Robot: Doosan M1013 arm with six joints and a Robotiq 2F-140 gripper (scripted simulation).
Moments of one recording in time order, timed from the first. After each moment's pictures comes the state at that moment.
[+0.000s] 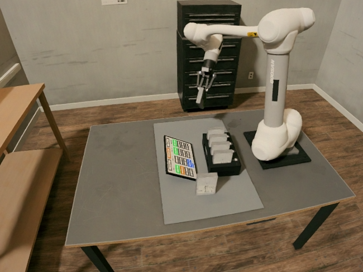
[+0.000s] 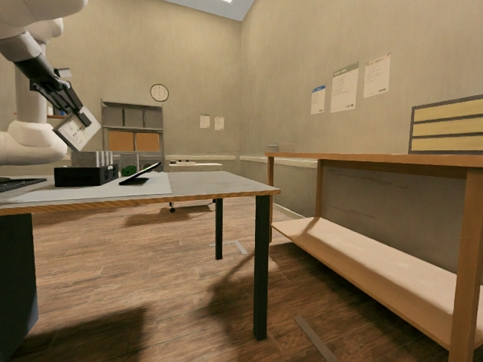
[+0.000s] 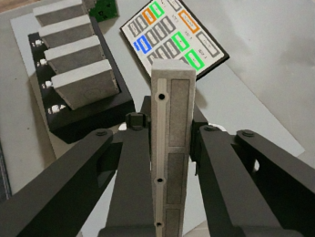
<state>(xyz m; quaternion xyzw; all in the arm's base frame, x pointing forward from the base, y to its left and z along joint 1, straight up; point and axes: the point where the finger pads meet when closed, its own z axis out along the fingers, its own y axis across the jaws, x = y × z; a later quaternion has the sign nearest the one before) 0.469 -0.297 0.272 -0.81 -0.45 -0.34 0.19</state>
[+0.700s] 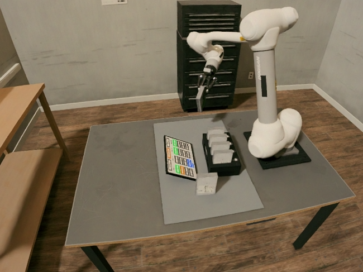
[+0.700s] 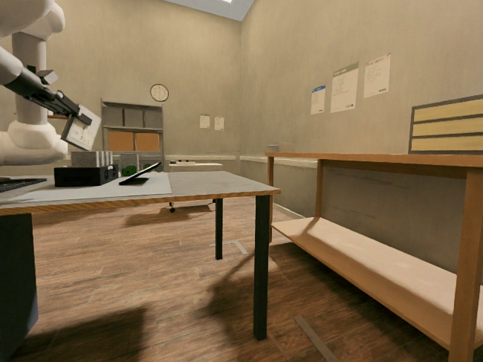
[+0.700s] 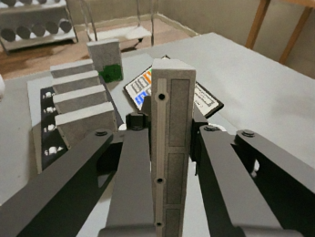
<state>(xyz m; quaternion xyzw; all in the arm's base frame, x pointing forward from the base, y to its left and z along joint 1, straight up) 0.469 -0.297 0.272 -0.73 -0.40 -0.48 0.27</state>
